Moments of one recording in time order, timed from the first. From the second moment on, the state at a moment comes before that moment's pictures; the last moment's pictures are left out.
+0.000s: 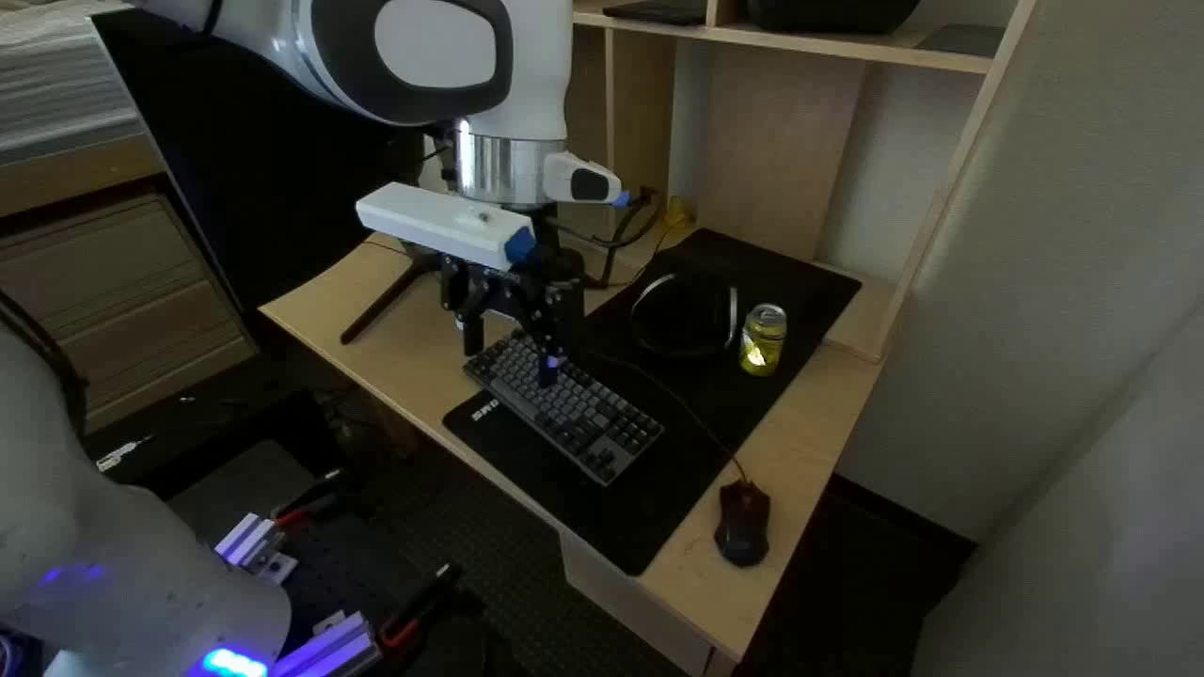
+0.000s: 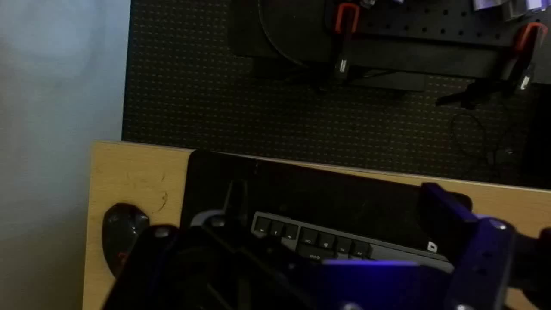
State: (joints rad) arm -0.14 -0.40 -0.26 -2.48 -0.25 1.87 -0.38
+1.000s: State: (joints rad) arm -0.21 -0.05 -0.38 -2.28 -0.17 2.08 -0.31
